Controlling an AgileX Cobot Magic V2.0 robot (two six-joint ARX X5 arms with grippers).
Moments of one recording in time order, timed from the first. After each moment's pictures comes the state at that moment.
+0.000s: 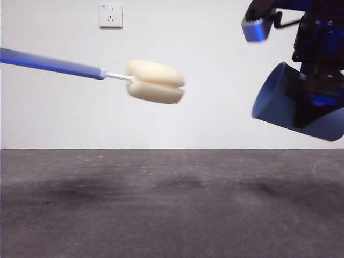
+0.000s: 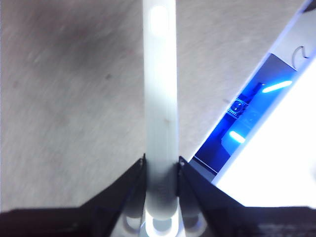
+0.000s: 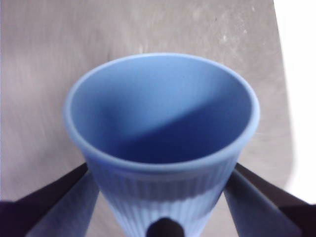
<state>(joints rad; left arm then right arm) -0.58 1.11 1.17 -1.29 0.03 0.33 0.69 1.18 0.78 -0.46 0.60 -0.77</state>
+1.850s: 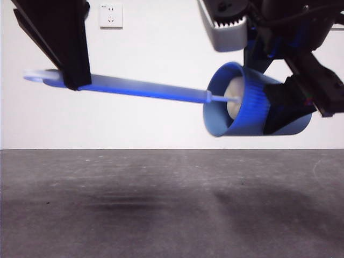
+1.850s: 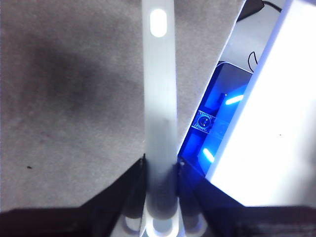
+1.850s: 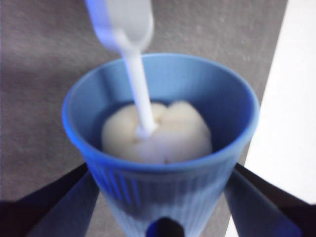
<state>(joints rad) -0.89 1.32 1.17 -1.07 0.08 0.20 1.02 1.24 0.78 -0.46 0.70 -1.00</state>
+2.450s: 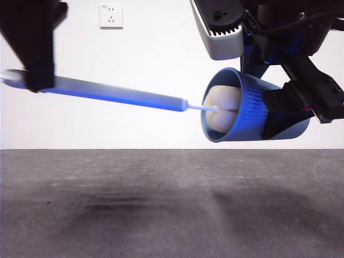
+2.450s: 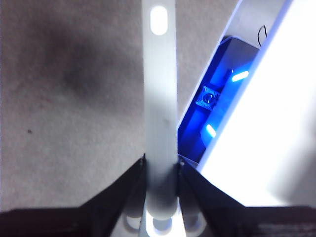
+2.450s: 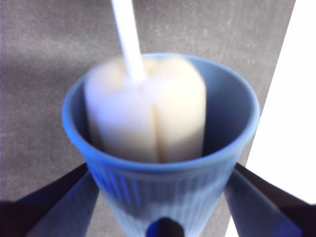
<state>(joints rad) -0.89 1.30 1.17 -1.19 0.03 0.18 1.03 1.25 0.78 -0.46 0.71 -0.99</state>
